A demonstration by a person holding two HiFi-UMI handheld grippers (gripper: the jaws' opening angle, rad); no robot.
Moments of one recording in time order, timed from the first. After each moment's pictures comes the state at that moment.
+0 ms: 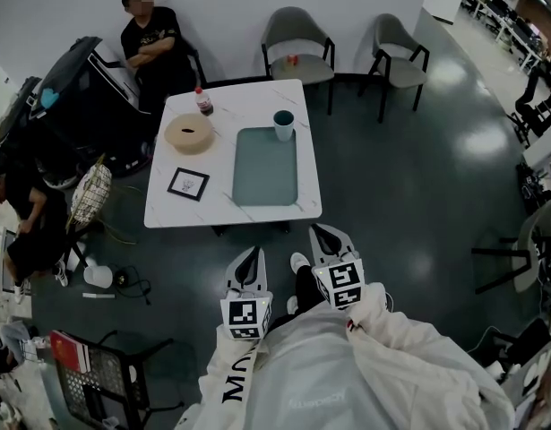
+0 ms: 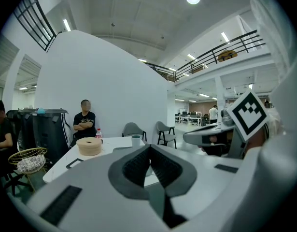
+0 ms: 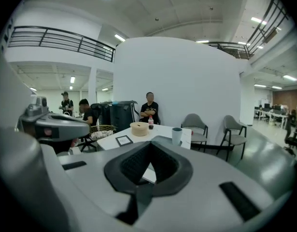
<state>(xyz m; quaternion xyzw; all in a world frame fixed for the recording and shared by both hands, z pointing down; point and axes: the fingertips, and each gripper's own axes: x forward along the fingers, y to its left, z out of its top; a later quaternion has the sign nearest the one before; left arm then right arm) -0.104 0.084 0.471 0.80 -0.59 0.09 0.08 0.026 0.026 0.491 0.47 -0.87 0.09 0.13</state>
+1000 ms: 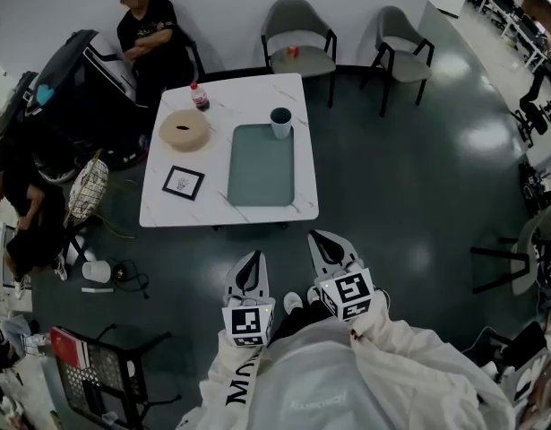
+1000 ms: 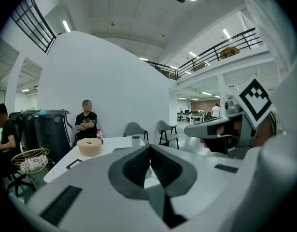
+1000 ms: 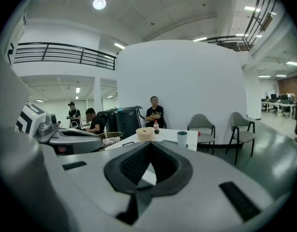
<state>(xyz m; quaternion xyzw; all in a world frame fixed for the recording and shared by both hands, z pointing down) -0.087 0.075 0.468 0.78 -0.61 0.11 0.08 0.034 0.025 0.460 0.43 -0.89 0.11 0.10</state>
